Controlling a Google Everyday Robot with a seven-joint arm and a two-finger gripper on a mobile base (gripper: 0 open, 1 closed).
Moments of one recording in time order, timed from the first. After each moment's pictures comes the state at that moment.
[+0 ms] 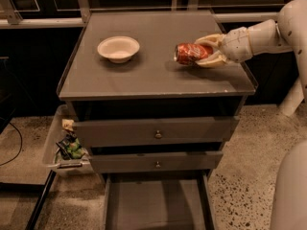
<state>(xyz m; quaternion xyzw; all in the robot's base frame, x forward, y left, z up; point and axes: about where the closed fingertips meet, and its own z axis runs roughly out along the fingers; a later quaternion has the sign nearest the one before) 0.708 -0.187 0.868 -0.70 0.51 0.13 0.48</state>
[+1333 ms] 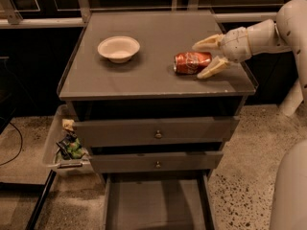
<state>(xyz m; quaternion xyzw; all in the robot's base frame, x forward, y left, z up) 0.708 -0.187 0.868 -0.70 0.51 0.13 0.48</state>
